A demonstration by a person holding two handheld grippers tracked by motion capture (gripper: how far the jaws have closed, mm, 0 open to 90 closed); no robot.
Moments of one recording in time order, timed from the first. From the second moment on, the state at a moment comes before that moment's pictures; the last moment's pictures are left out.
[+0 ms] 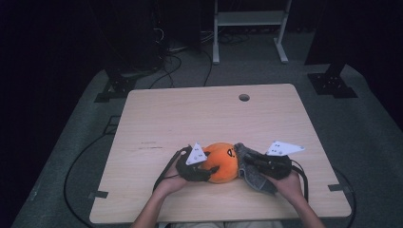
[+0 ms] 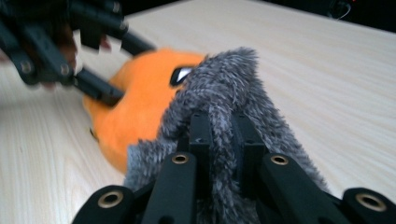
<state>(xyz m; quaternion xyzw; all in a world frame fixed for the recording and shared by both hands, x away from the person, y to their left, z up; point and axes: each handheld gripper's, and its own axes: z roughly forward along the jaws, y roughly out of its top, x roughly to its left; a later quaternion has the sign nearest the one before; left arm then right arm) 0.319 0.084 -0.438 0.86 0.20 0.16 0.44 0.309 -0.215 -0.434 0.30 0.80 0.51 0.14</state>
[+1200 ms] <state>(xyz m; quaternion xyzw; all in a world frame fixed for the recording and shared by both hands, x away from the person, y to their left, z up) 0.318 0.077 -0.430 0.85 0.20 0.16 0.46 0.297 -0.207 -0.443 0.28 0.82 0.48 0.11</state>
